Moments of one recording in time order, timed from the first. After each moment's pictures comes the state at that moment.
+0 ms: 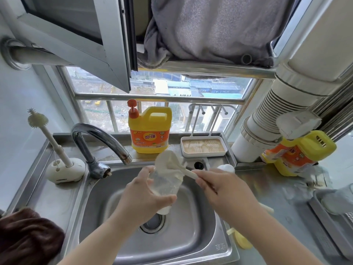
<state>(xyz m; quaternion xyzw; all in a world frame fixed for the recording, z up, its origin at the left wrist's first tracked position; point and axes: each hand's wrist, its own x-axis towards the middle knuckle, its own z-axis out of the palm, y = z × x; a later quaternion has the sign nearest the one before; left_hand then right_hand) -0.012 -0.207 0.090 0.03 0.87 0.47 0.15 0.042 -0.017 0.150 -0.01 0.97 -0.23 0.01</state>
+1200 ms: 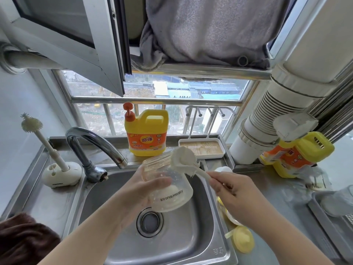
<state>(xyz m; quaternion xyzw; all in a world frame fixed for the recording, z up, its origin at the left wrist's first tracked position) -0.024 -0.204 0.122 0.03 0.59 0.73 0.34 0.049 0.017 0.149 0.00 0.92 -0.39 0.00</state>
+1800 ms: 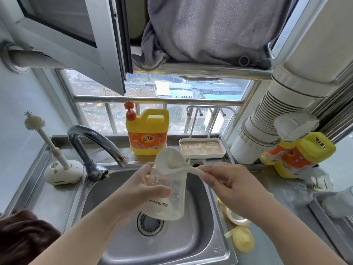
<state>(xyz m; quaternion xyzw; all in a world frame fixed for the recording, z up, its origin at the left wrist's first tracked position) -0.022 -0.210 0.126 0.08 0.68 0.65 0.33 0.038 0.015 0.164 -0.05 0.95 -0.30 0.00</state>
